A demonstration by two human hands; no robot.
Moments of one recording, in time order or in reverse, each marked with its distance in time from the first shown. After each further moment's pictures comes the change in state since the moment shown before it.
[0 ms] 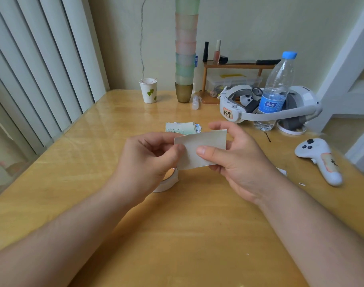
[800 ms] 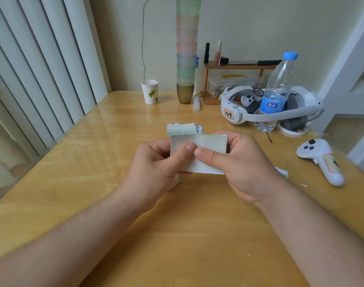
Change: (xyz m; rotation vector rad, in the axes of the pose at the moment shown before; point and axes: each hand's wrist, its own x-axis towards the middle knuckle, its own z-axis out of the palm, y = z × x) left_hand -0.004 -0.004 0.013 -0.133 -0.081 -0.092; right_hand -0.001 0.003 0.000 -0.013 -0.100 -0.136
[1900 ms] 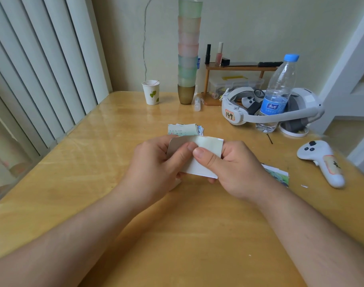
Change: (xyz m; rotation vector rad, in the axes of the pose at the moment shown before) left_hand 0.000 0.005 -0.007 0.359 0.024 0.125; right_hand 0.000 0.007 -0.002 -0.412 -0.144 -0.061
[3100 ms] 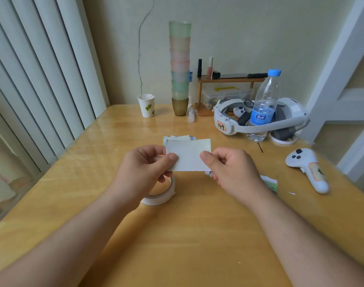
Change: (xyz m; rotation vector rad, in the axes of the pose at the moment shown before) left_hand 0.024 -0.012 -0.015 -0.165 0.024 -0.211; right_hand 0.006 0.011 -0.022 -0.275 0.312 0.089
